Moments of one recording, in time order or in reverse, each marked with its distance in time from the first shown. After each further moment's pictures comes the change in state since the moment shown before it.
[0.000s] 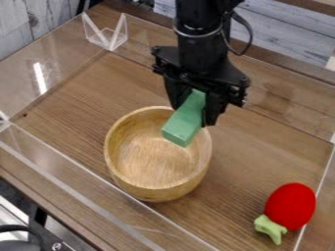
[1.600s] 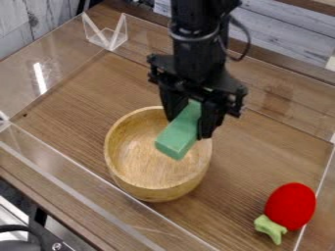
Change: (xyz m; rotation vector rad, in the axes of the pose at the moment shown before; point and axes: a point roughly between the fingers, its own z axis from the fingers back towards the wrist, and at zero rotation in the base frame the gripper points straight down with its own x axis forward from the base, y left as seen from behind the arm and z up) arm -0.018 -0.008 0.002 -0.039 0.071 -0.010
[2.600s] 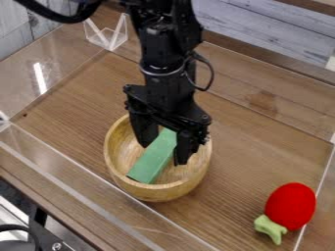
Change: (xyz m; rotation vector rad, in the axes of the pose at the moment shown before) arm -0.020 0.028 -0.032 -0.005 0.061 0.000
